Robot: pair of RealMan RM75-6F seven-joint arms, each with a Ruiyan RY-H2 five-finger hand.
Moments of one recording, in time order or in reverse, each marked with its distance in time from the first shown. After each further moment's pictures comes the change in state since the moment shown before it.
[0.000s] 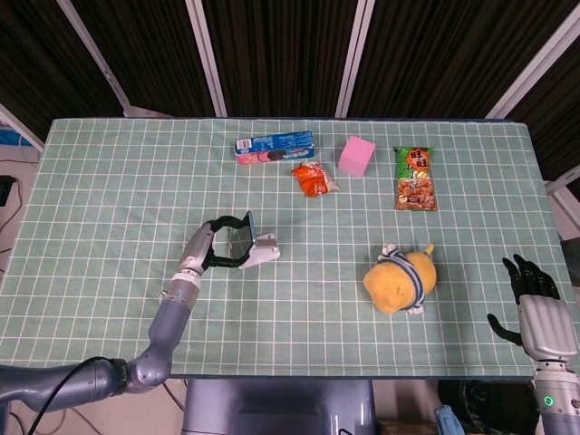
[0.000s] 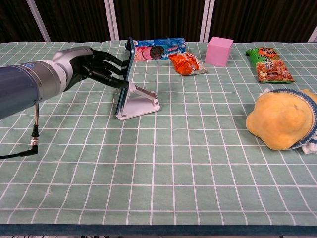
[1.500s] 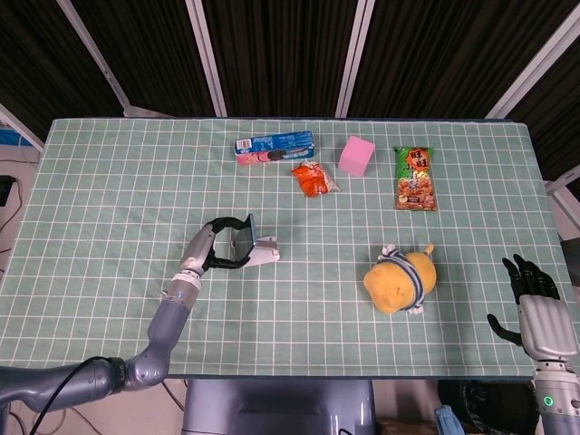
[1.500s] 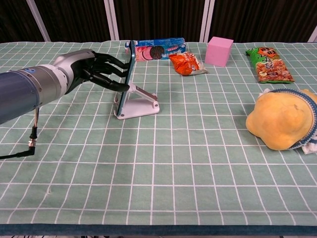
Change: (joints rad) left arm 0.009 -0.003 0.022 0.044 0.064 -0.048 -0.047; right arm 0.000 0.000 0.000 0.000 0.000 0.000 0.002
